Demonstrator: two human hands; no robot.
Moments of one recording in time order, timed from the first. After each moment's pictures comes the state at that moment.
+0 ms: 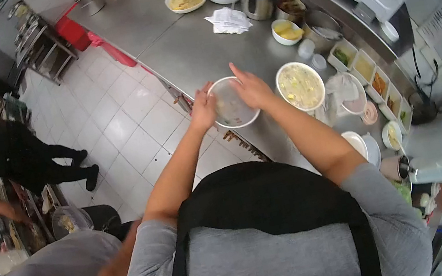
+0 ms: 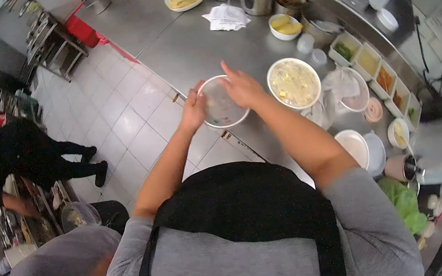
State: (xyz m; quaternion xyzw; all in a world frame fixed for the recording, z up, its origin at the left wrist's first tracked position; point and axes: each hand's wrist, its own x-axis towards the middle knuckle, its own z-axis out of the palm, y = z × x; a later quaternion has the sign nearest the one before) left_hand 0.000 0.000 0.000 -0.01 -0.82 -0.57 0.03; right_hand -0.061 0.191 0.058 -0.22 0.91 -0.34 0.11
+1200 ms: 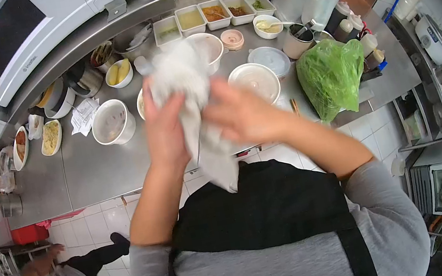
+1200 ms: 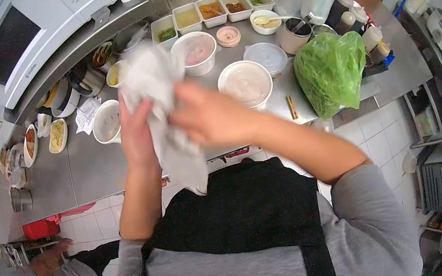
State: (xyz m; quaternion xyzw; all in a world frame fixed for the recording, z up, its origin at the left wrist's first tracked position) left_hand 0.078 0.188 0.243 -0.21 -0.49 -0.81 -0.24; right_hand 0.165 0.319 0.212 -0.15 0.89 -0.28 -0.32
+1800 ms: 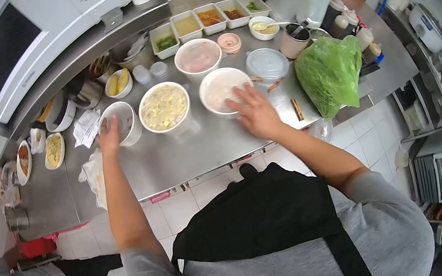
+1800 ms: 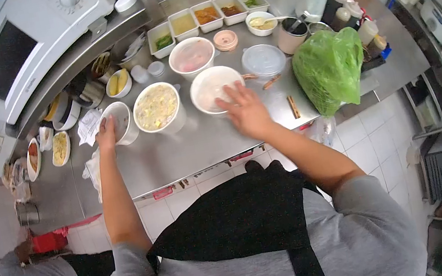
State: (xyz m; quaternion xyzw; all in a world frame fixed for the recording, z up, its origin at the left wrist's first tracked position) left_hand -0.192 0.091 0.059 -0.14 -0.93 -0.32 -0.07; right_hand 0.176 0.365 0.056 0.10 0.96 -0.11 -0.24
